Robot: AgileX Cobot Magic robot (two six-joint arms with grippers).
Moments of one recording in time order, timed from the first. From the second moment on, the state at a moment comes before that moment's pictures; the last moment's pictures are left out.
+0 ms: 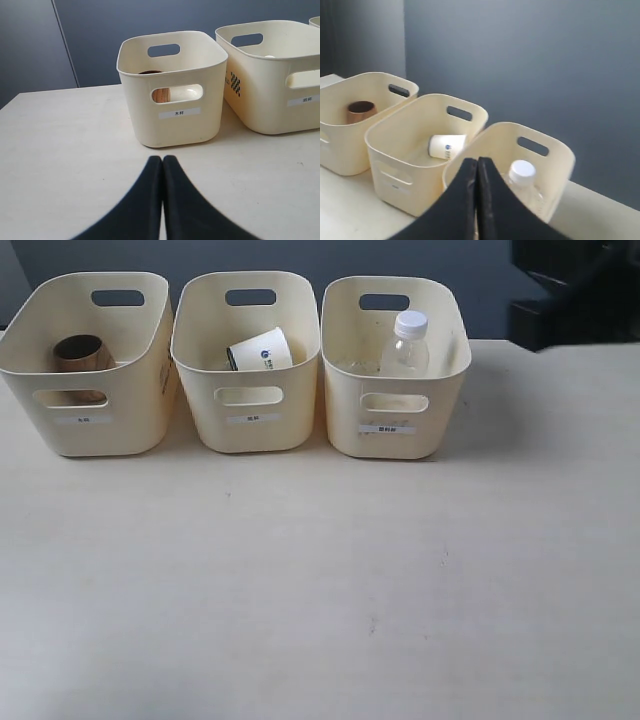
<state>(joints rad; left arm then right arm) -0.16 0.00 0.00 0.04 0.25 0.03 0.56 0.95 -0.71 -1.74 -0.05 1.64</state>
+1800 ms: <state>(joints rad) -0.16 0.00 0.00 0.04 0.25 0.03 -0.07 0.15 -0.06 -0.06 -0.05 0.05</state>
